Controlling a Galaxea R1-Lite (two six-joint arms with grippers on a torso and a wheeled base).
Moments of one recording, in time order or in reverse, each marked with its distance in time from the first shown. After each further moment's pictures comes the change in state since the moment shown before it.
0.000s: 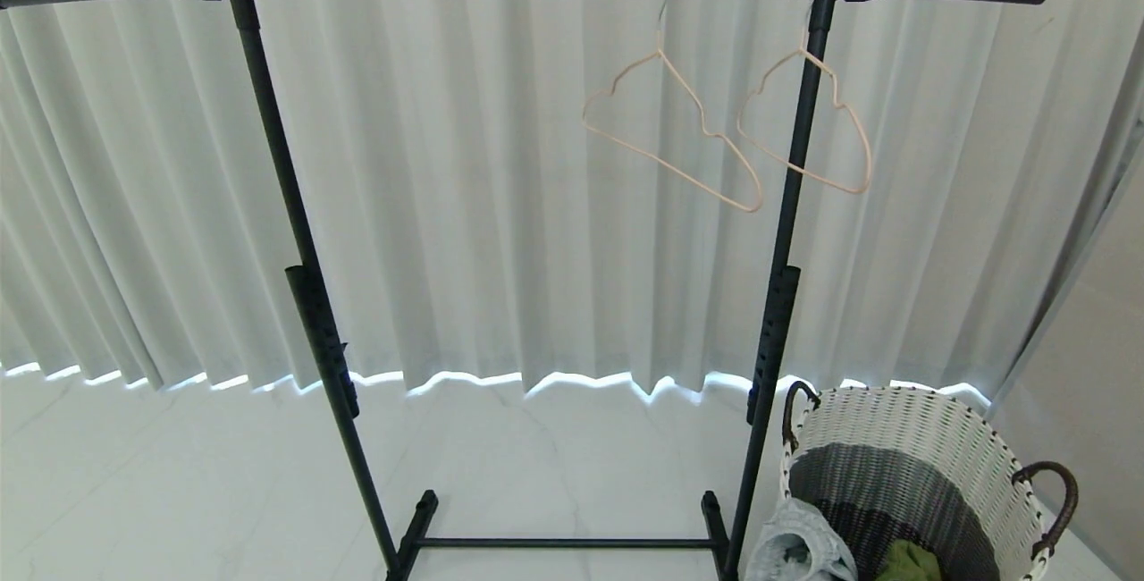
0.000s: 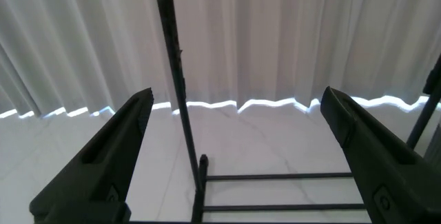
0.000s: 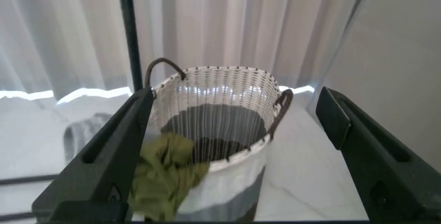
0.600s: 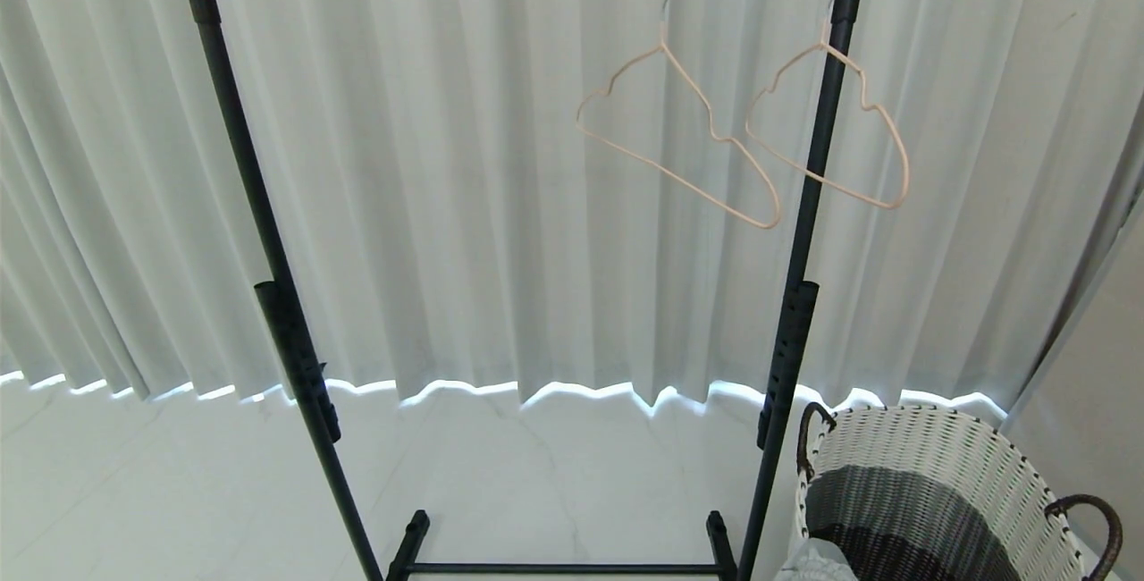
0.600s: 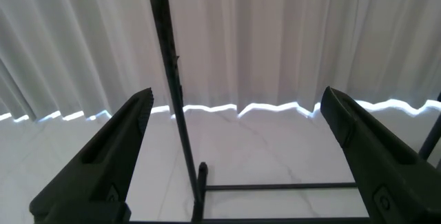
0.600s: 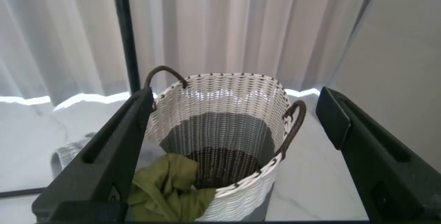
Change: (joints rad) left arm 0.000 0.000 0.000 0.000 0.000 -0.001; right arm 0.000 0.000 0.000 0.000 0.000 0.008
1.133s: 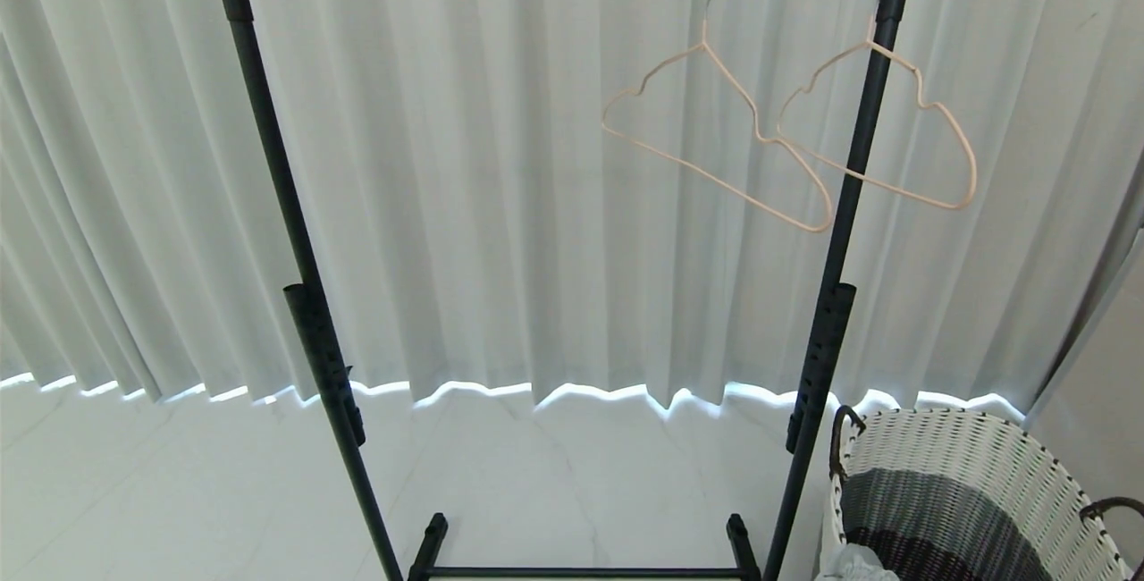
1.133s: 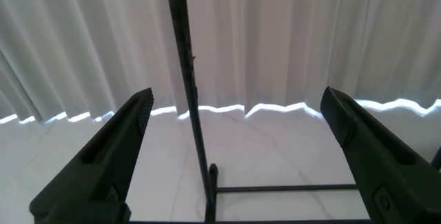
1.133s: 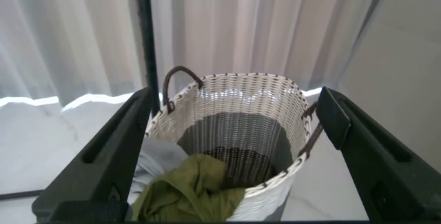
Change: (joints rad) left arm 0.000 0.000 0.000 -0.001 0.000 0.002; right arm 0.000 0.000 0.000 0.001 0.000 -0.001
